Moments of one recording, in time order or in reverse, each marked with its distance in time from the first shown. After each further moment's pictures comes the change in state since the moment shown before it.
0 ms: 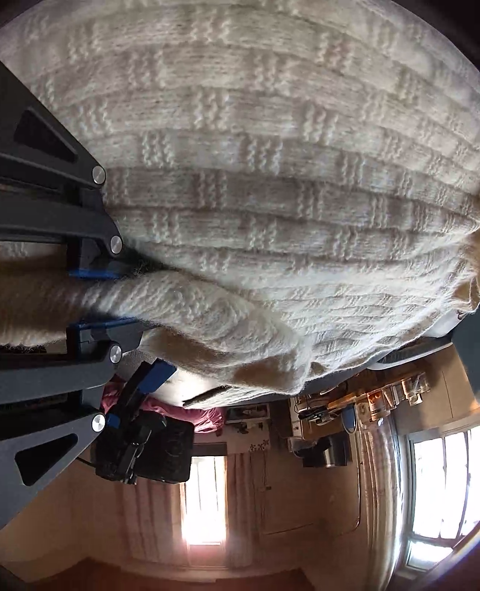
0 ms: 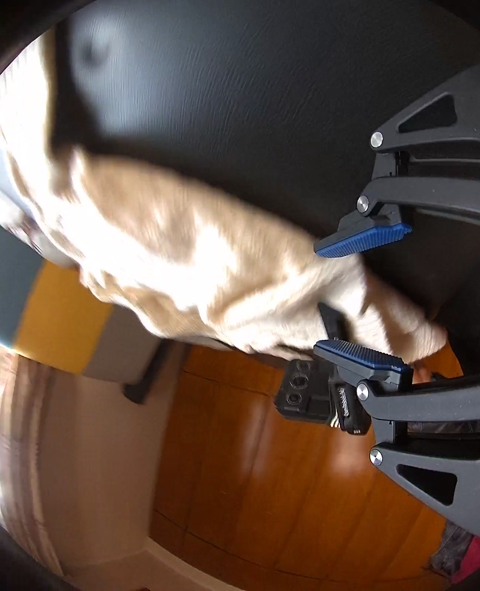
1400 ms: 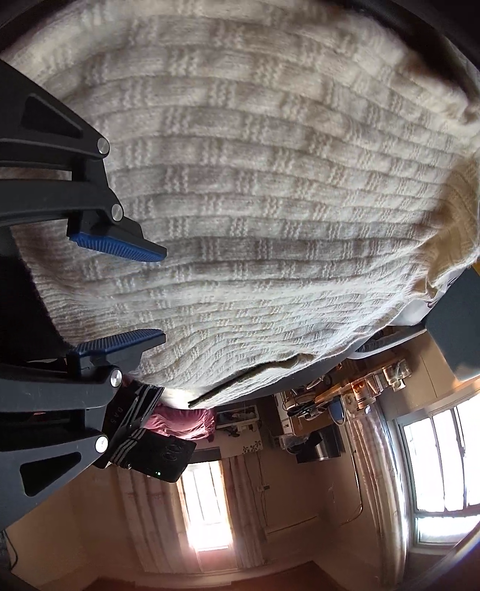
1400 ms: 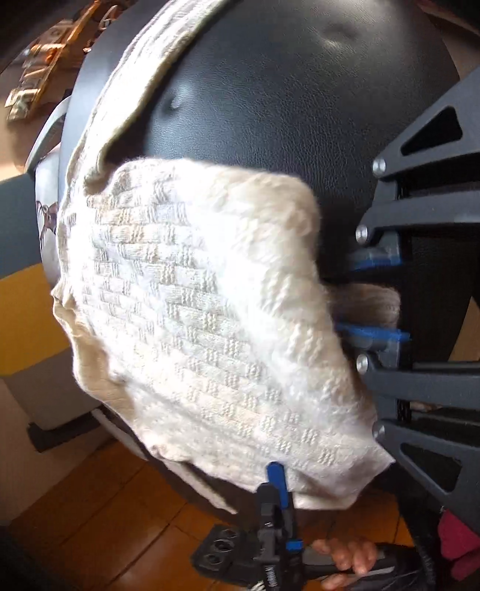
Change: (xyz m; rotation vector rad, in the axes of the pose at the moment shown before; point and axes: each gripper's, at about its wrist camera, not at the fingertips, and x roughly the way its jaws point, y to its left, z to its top) left arm -0.073 0.016 -0.052 0.058 -0.116 0.027; right arm 0.002 0.047 -0.073 -0.308 0.051 -0.699
